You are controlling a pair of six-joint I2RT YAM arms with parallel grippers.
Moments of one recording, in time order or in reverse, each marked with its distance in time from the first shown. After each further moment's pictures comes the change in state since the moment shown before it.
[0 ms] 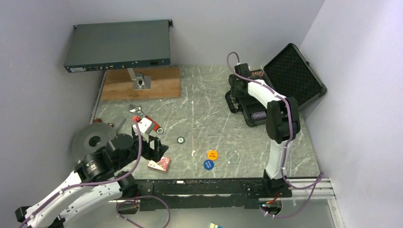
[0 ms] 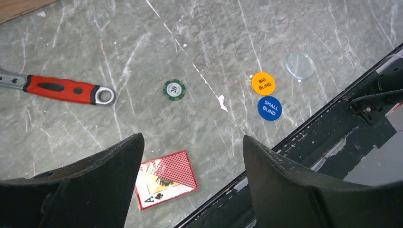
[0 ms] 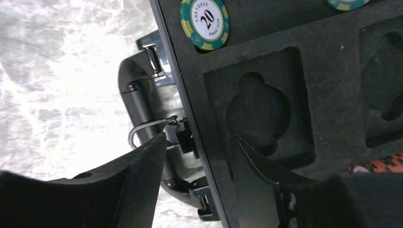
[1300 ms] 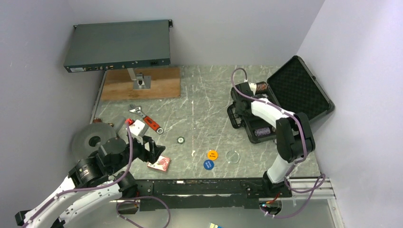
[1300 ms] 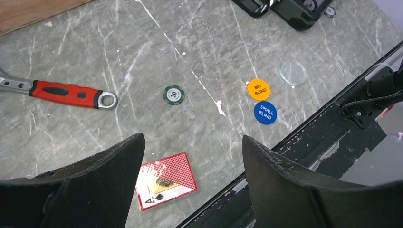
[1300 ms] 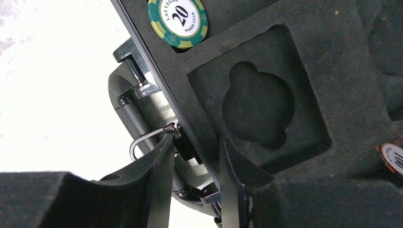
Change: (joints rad) left arm -0.003 -0.092 -0.002 -0.022 -0.009 0.000; right arm 0.059 -0.262 -0.422 0.085 0.108 0.240
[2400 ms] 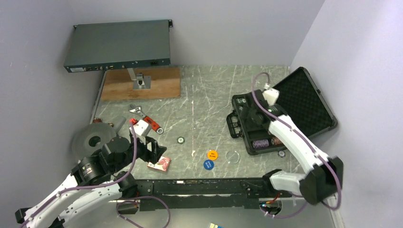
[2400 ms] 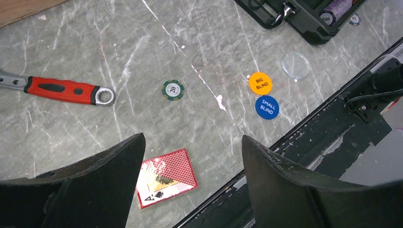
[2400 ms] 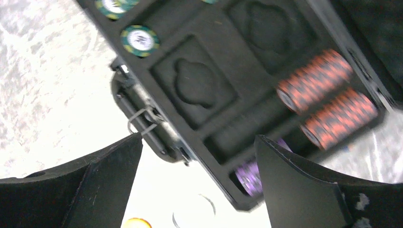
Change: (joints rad) left arm -0.013 0.029 -0.006 0.000 0.000 0.000; right arm 0.105 -0.438 -0.066 -0.345 0.195 0.250
